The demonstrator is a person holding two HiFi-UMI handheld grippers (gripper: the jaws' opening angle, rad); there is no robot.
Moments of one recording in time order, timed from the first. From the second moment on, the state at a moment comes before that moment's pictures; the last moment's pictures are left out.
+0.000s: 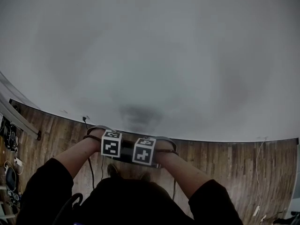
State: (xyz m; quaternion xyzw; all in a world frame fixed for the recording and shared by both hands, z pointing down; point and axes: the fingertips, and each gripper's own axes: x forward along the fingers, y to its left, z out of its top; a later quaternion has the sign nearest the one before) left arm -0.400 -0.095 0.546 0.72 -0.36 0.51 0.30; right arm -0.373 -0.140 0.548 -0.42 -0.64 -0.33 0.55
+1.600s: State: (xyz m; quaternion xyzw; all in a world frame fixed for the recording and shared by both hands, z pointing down) left arm -0.480 -0.128 0.538 0.70 -0.43 0.50 0.26; right arm -0.419 -0.226 0.546 -0.31 -0.73 -0.32 0.51
